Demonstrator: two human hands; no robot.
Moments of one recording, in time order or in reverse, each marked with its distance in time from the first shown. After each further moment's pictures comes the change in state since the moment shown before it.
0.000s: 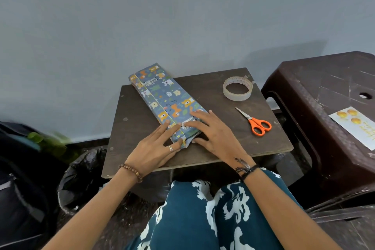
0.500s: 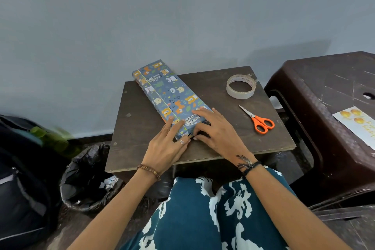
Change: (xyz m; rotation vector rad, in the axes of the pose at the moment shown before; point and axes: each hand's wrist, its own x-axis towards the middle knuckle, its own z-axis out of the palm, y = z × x) left_hand 0.011 0.028 0.005 -0.001 0.116 -0.209; right_hand -0.001 -0.003 -0.001 -0.028 -0.005 -0.035
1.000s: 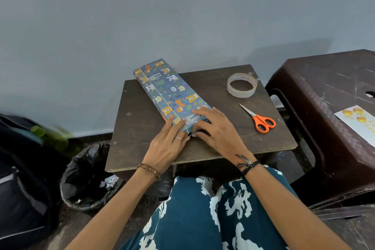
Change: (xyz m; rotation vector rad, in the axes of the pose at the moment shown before) left_hand 0.000 -0.001 0.013 0.085 0.134 0.038; right_hand 0.002 -0.003 -0.002 -0.028 0.041 -0.009
